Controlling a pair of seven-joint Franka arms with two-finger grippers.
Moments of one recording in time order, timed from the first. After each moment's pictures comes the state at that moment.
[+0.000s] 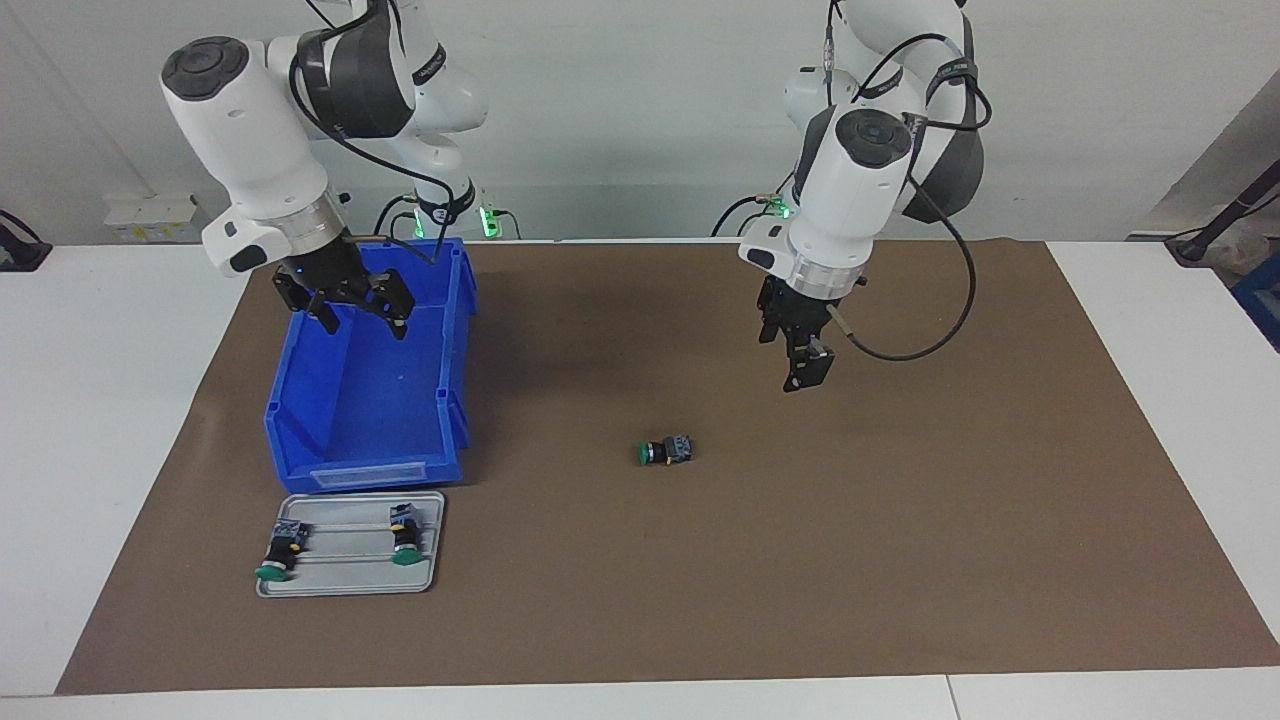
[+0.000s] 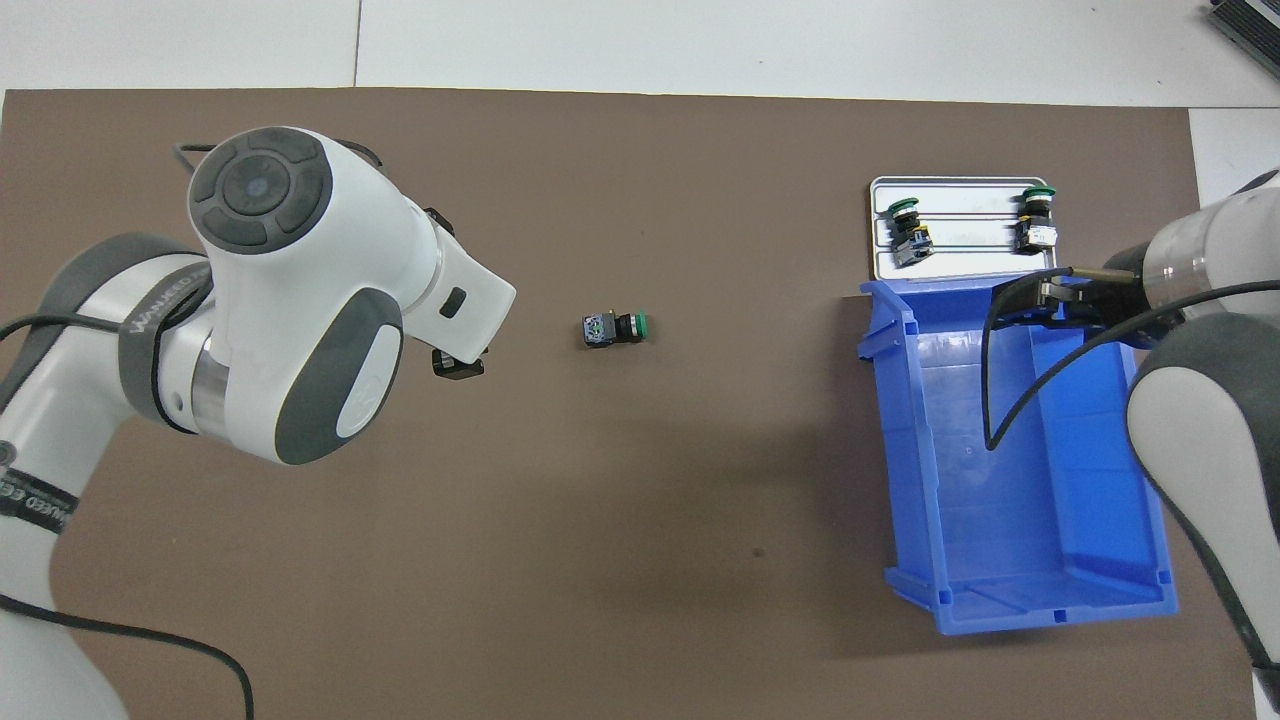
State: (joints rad) left arm -0.49 0.20 0.04 -1.69 -0.06 1.97 0.99; right arm 0.04 -0.01 0.00 -1.79 0.05 1.80 0.20
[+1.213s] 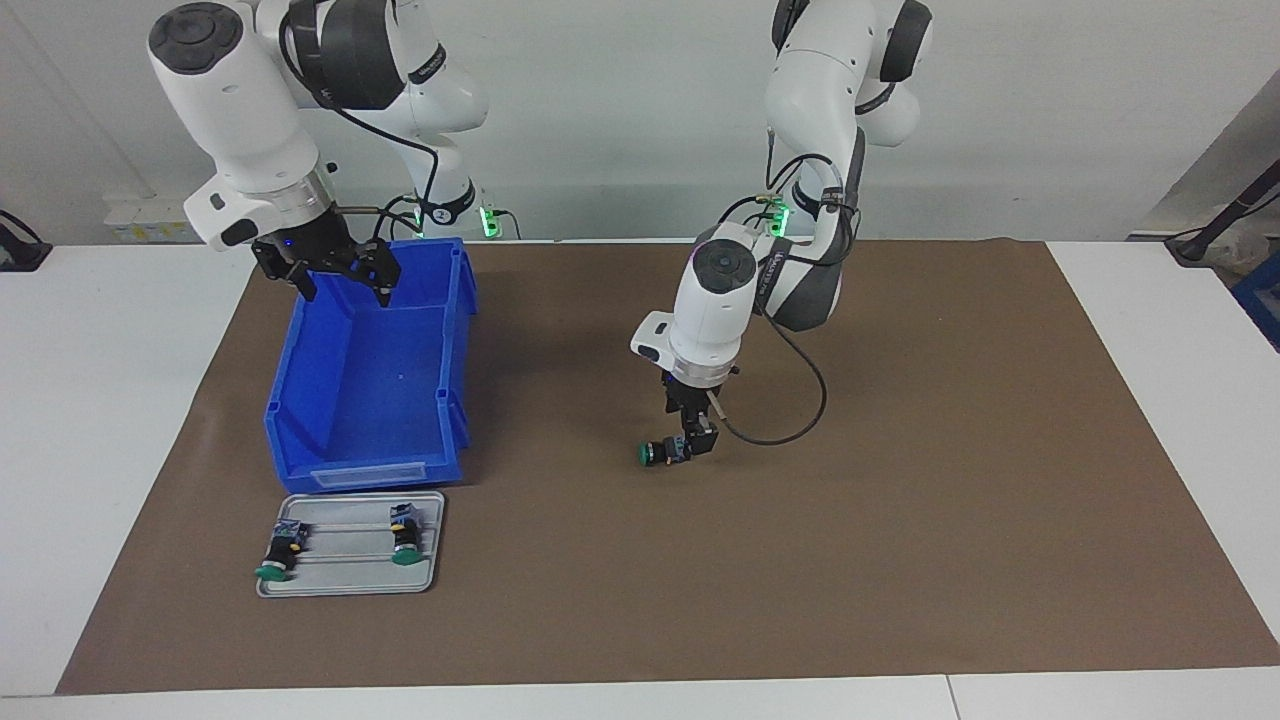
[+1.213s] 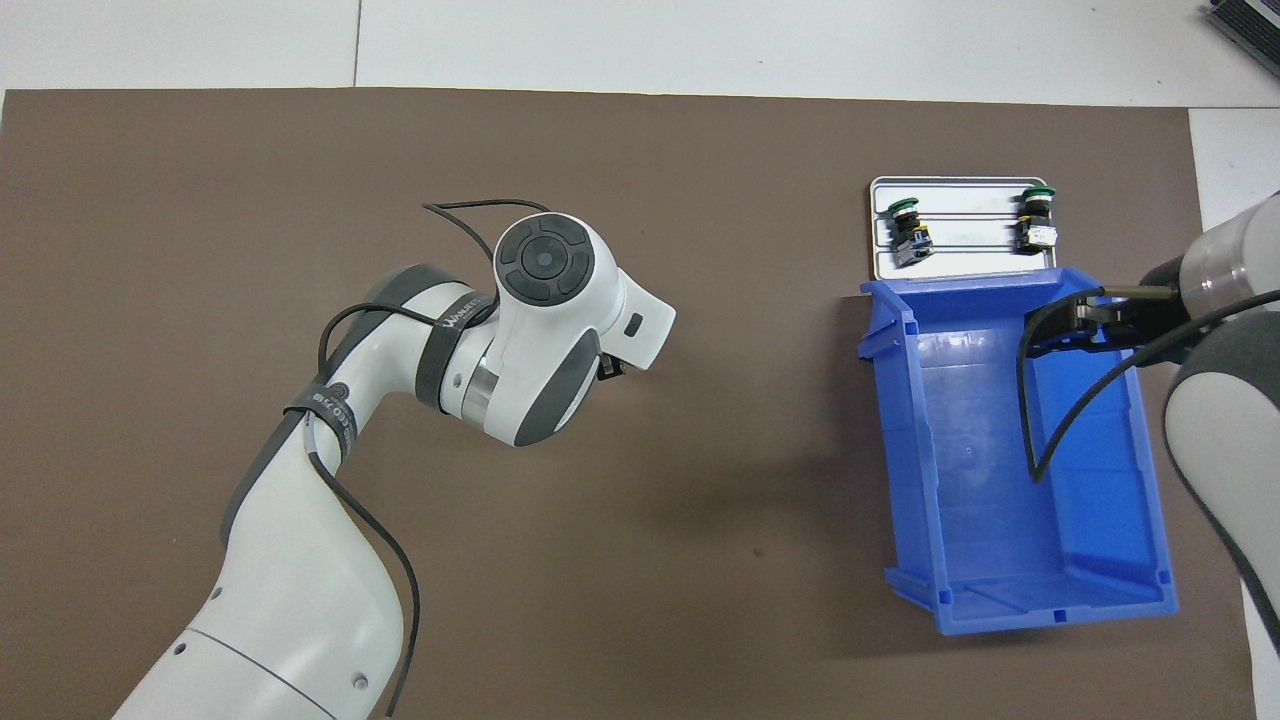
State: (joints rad) left arm -0.65 0.51 0.05 -1.60 -0.08 2.22 0.78; right arm 0.05 -0.02 0.00 -1.71 -0.02 1.64 0.16
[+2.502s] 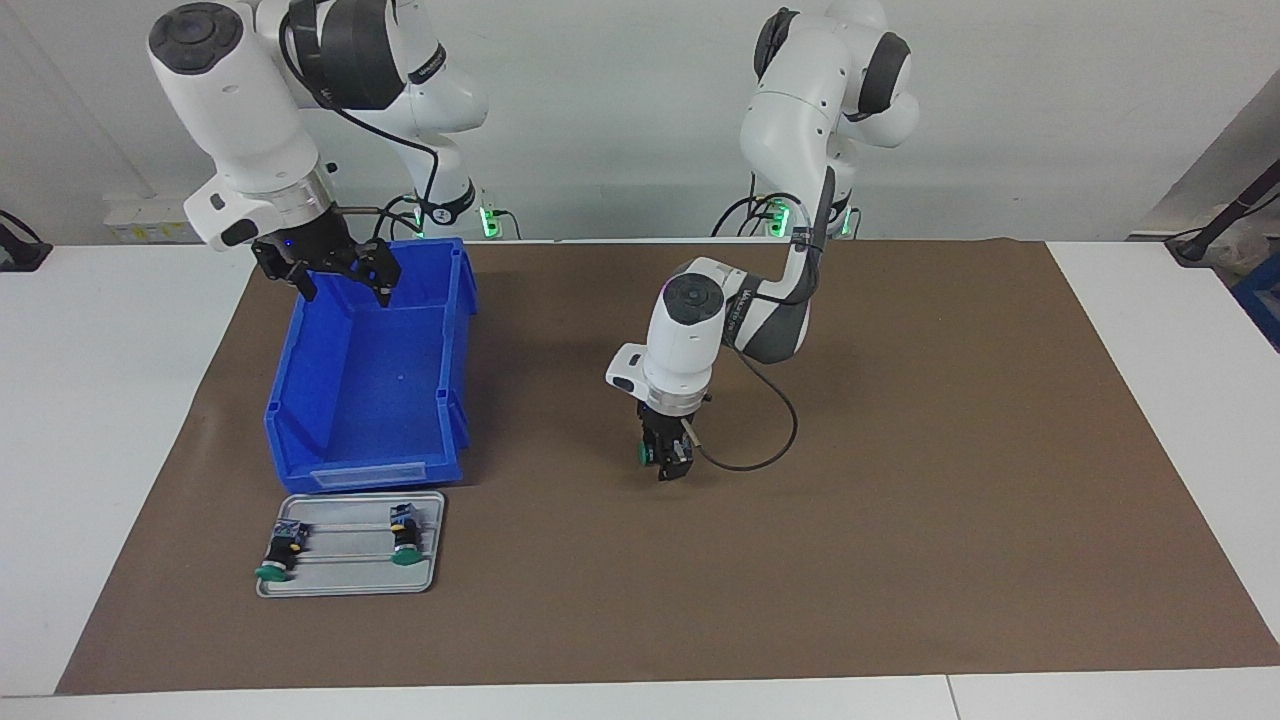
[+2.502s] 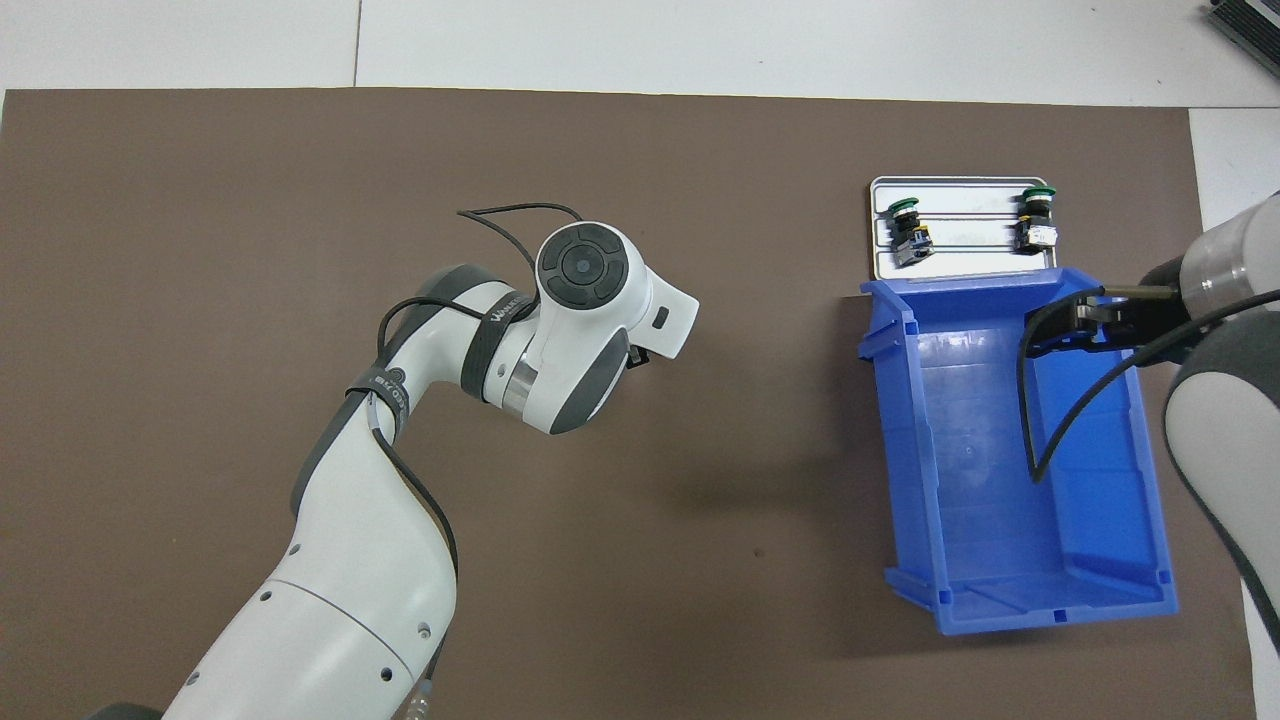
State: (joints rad) left arm -0.67 0.63 0.05 -1.53 -0.08 2.30 0.72; right arm 0.05 -0.02 0.00 -1.71 -0.02 1.64 0.16
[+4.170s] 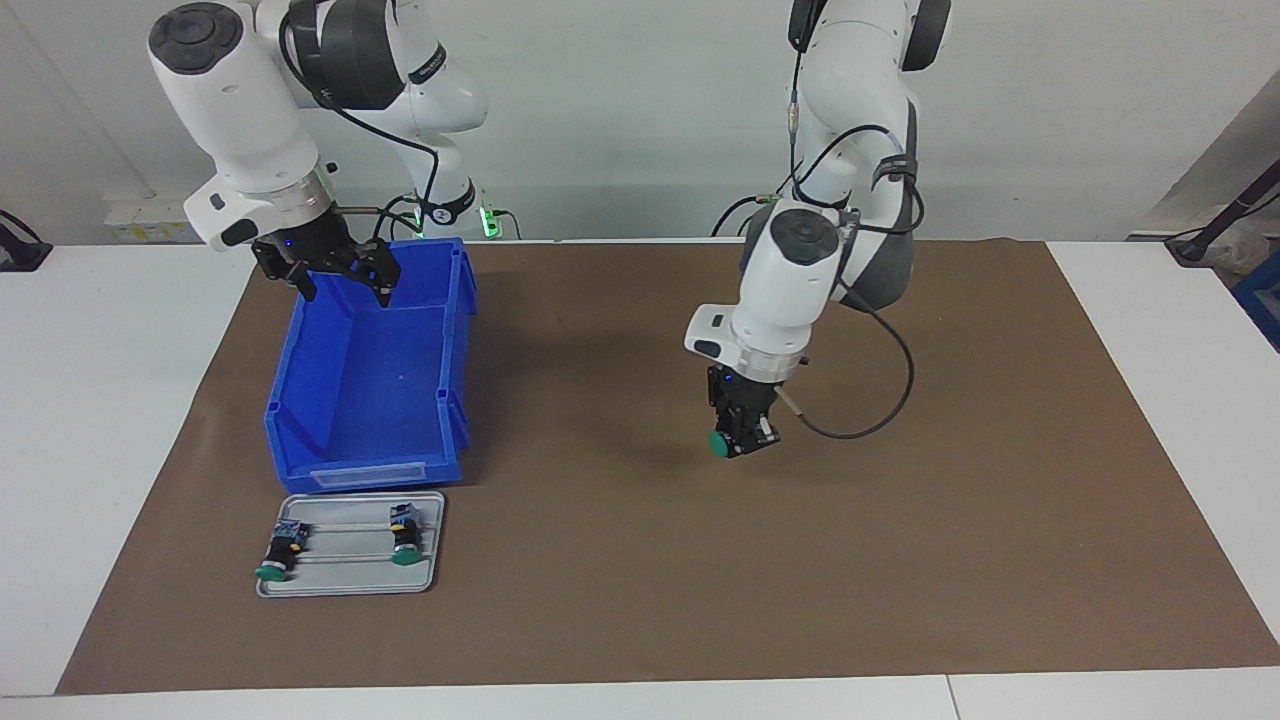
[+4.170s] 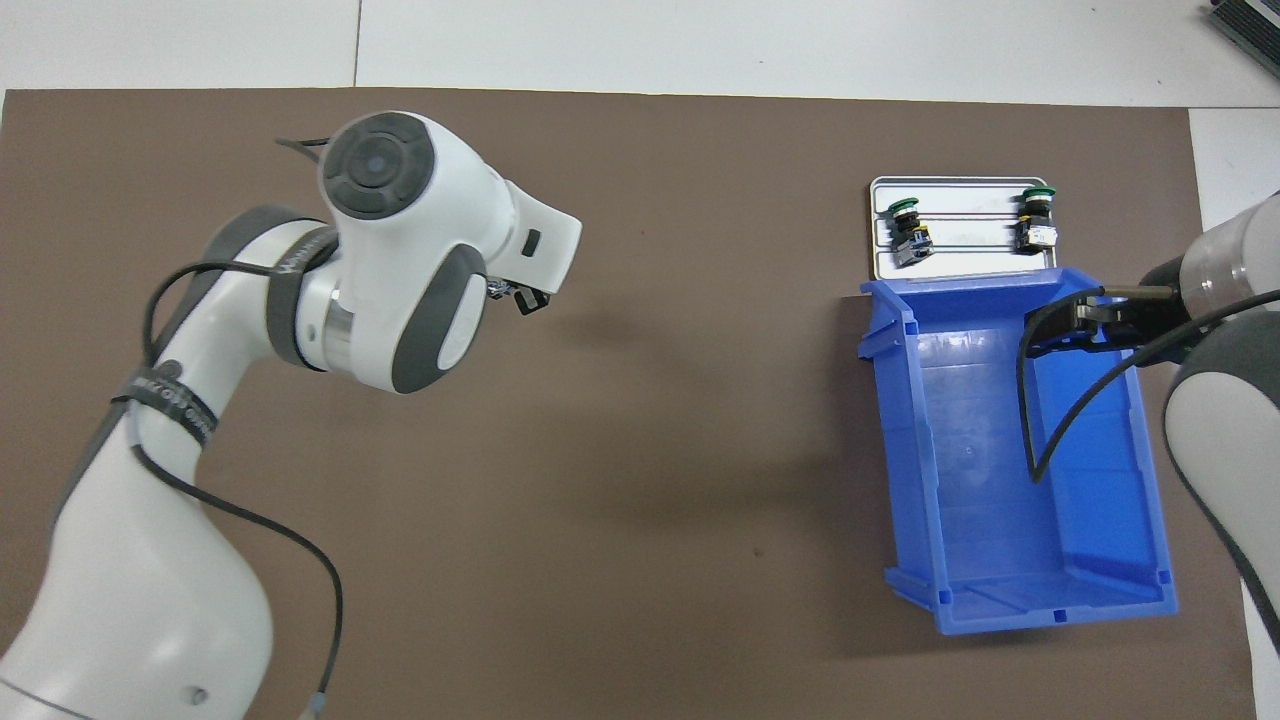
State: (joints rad) left arm -0.52 0.40 0.11 -1.56 -0.20 2.13 0.87; right arm 0.05 -0.02 0.00 -1.71 -0.02 1.64 0.16
